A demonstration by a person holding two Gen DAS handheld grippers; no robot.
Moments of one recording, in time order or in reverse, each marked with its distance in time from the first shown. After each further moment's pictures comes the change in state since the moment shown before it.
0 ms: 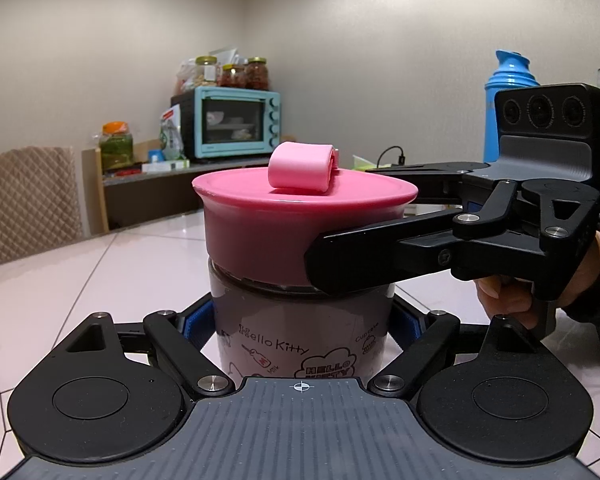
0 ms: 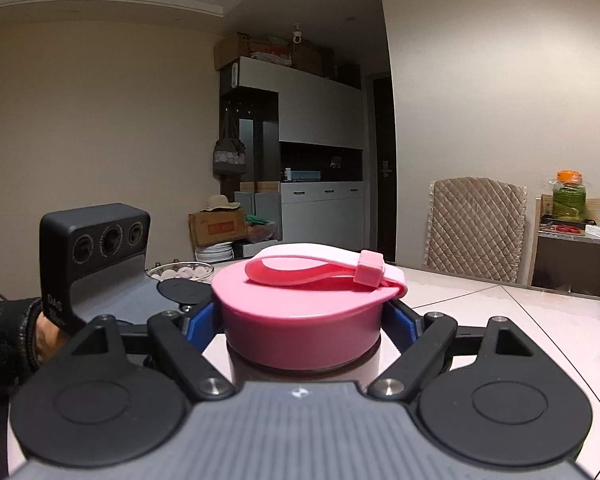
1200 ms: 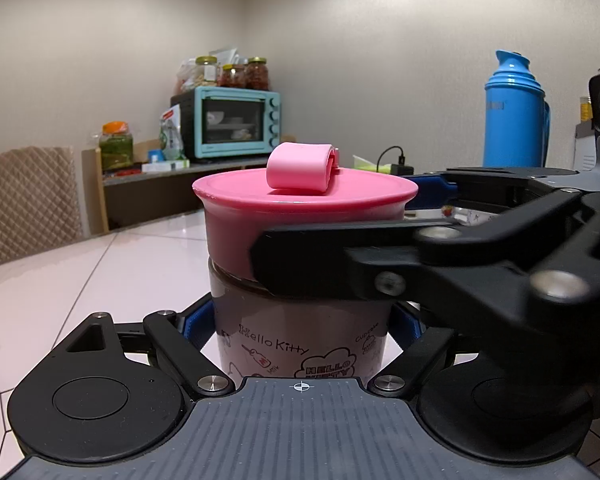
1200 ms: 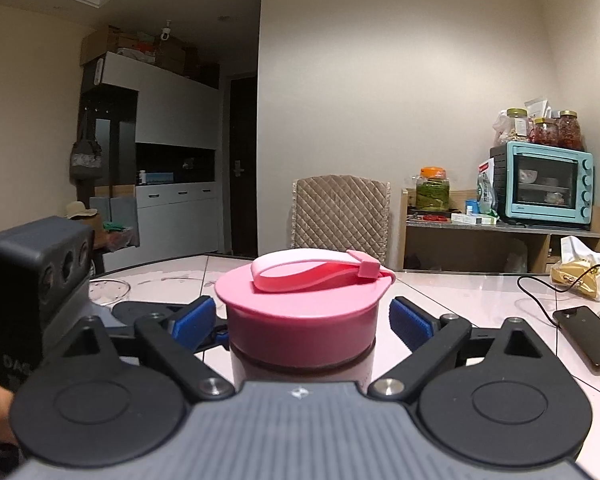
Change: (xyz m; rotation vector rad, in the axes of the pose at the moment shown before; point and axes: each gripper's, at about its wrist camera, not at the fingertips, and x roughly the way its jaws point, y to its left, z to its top) left arm 0.000 0.002 0.001 0.000 0.000 0.000; right arm 0.022 0.065 -0.005 0.082 -0.007 -0.513
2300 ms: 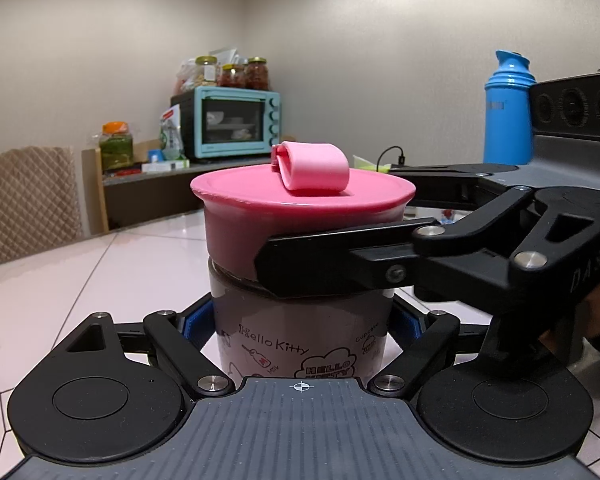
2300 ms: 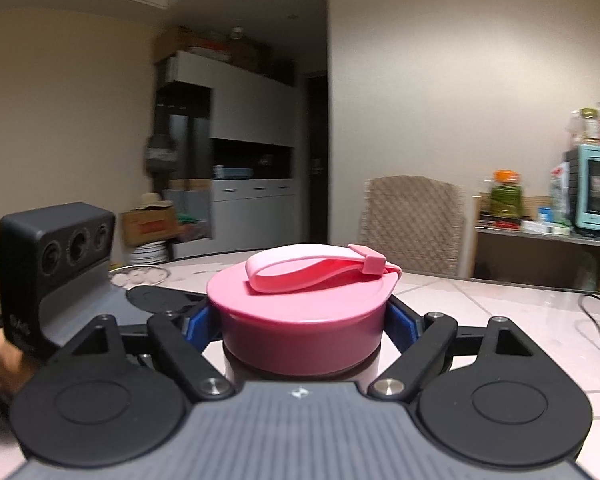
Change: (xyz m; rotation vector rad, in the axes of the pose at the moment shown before) left arm 0.000 0.003 -0.001 -0.004 0.000 -0.002; right arm 0.014 -0.045 0.004 -0.076 0.004 0.338
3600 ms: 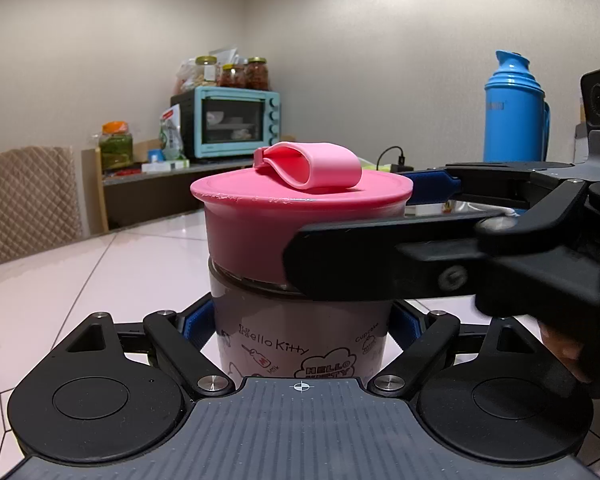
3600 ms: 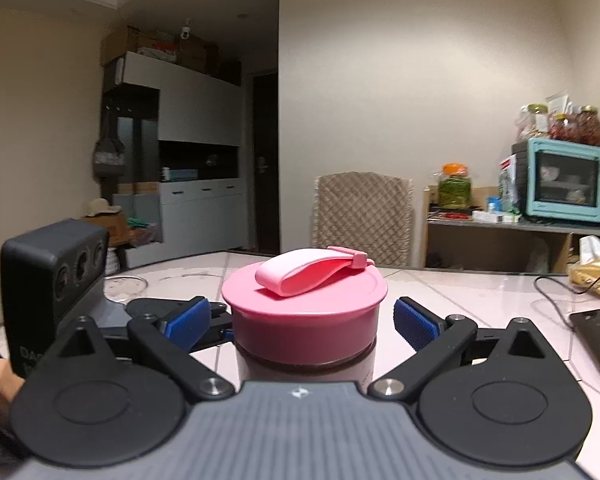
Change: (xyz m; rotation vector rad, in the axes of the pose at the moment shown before) left arm -0.001 -0.002 0.000 0.001 0.000 -0.001; right arm -0.001 0.040 0.010 0.053 0.015 -0.281
